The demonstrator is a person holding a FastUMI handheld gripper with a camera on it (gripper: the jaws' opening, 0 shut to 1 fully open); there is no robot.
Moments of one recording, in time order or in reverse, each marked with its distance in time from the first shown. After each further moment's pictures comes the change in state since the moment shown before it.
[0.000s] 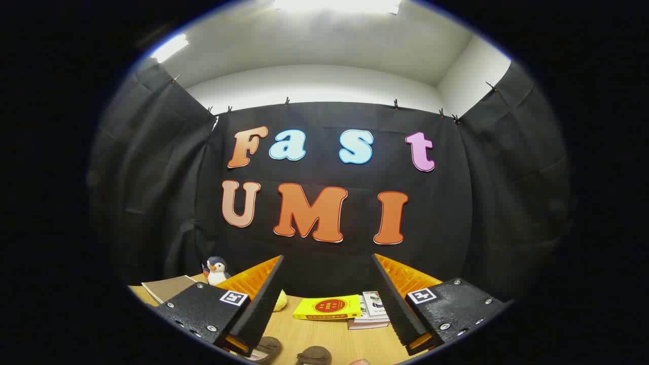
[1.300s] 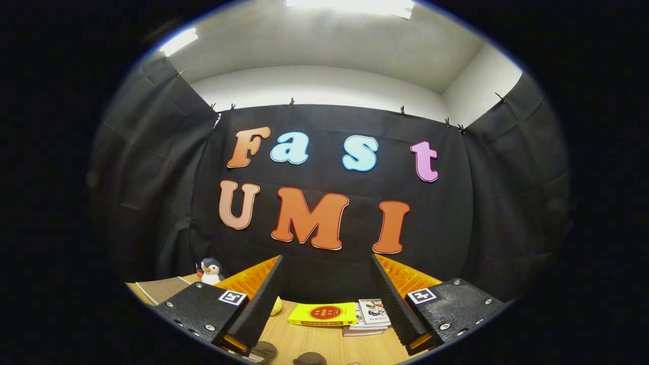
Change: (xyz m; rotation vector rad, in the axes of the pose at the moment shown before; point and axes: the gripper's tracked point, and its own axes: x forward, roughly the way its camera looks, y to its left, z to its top) arm 0.024 0.010 0.019 -0.072 -0.024 -0.010
